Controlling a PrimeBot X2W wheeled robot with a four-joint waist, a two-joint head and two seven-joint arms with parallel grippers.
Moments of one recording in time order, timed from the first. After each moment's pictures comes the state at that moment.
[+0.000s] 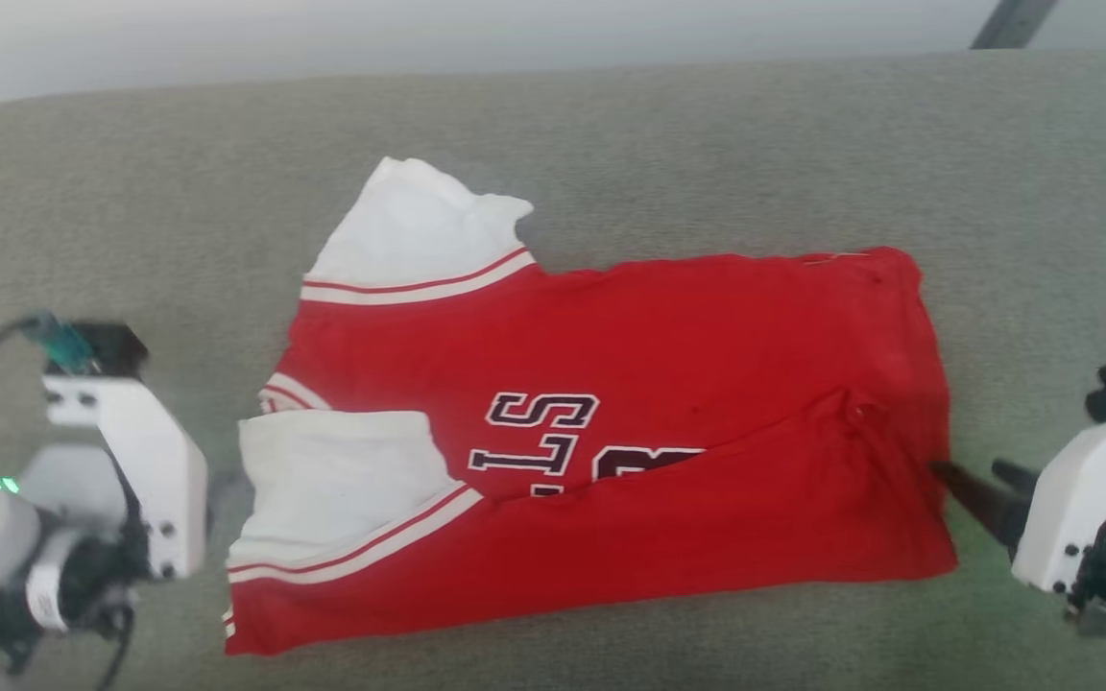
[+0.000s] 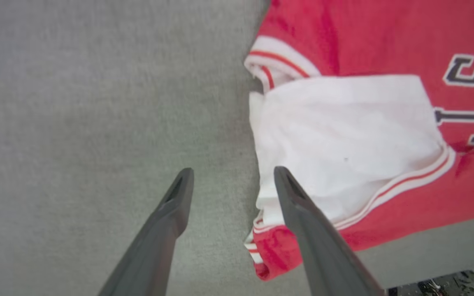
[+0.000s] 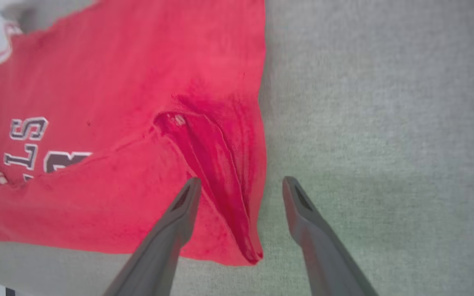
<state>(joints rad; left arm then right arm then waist) -0.53 0.95 -0.72 -0.08 -1.12 0.45 0.72 -0.15 -0.20 -0.19 -0.07 0.55 0.13 0.94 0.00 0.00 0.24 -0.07</state>
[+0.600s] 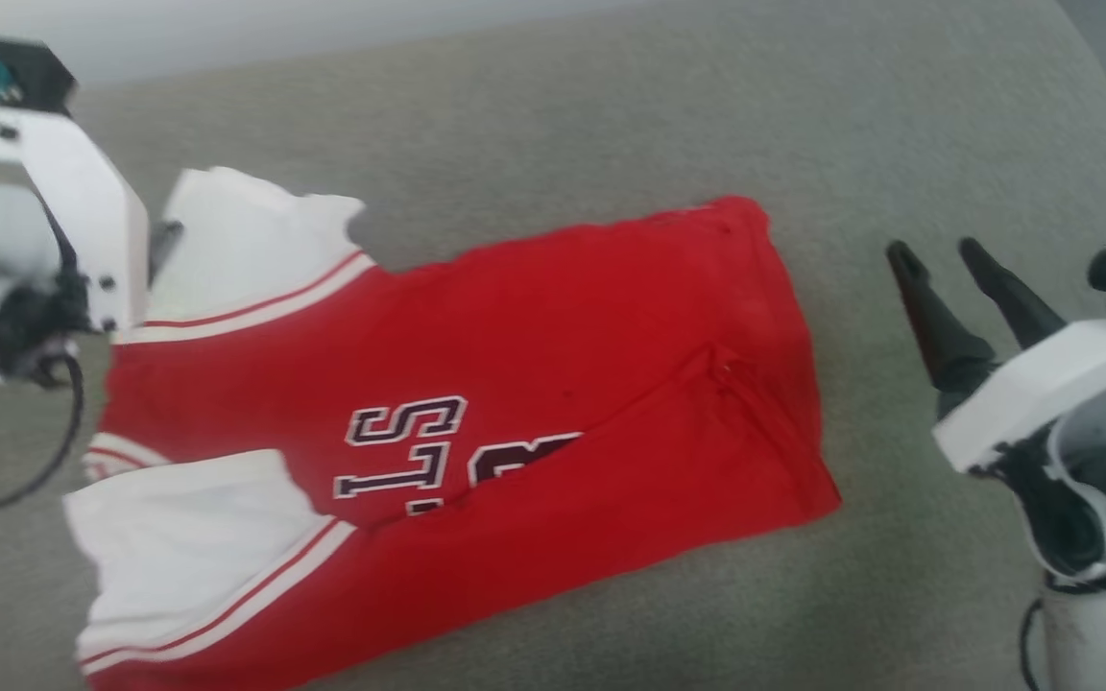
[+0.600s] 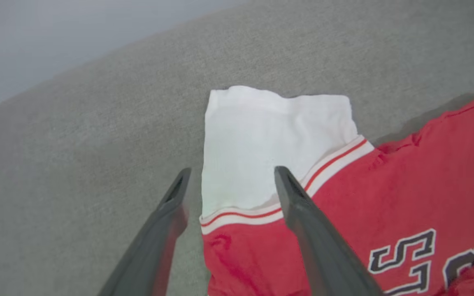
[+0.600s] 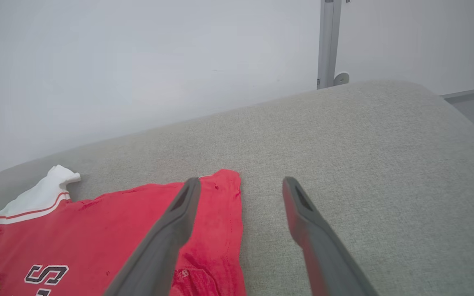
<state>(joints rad) -0.94 0.83 -0.73 0.24 -0.99 0.25 0.75 -0.31 -0.12 -0.08 -0.08 0.48 0.13 0.41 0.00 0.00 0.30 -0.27</state>
